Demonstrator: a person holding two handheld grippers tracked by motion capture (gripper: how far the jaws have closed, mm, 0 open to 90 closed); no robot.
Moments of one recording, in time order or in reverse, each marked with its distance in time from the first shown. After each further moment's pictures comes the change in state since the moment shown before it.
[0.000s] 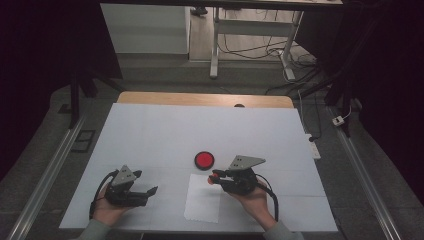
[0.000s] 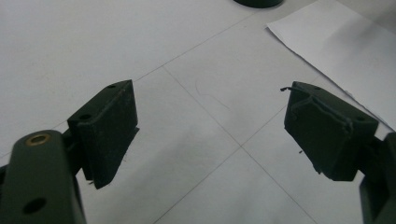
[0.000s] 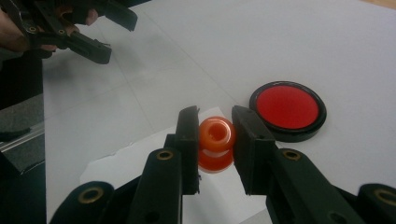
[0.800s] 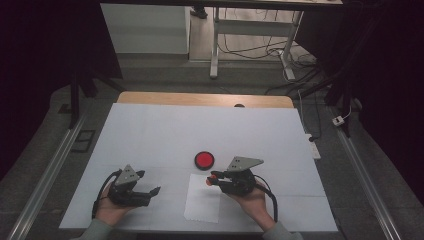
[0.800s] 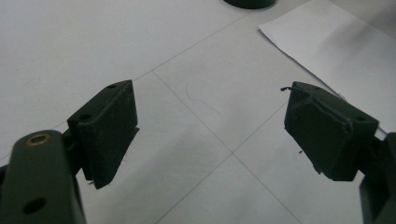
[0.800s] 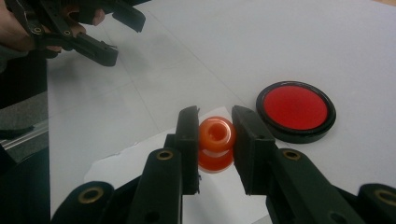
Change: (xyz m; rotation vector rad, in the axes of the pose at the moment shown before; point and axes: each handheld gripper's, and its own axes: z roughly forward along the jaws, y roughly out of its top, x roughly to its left) left arm -0.004 0.004 0.004 0.001 -0.019 0.013; right arm 0.003 -0.001 0.003 0.003 0.011 -0.005
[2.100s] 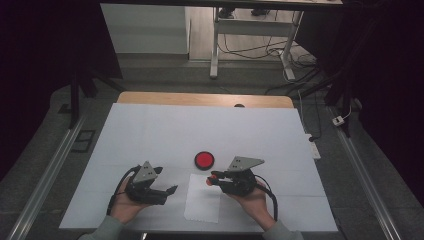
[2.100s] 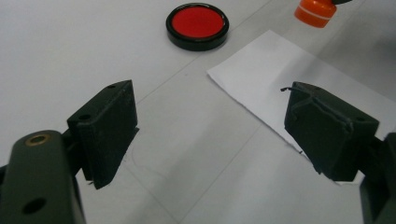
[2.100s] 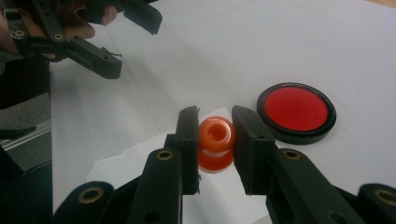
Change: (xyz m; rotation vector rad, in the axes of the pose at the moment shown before) left arm -0.031 0.037 0.017 -0.031 -0.070 0.090; right arm -0.001 0.000 -0.002 -0.005 0.003 -0.004
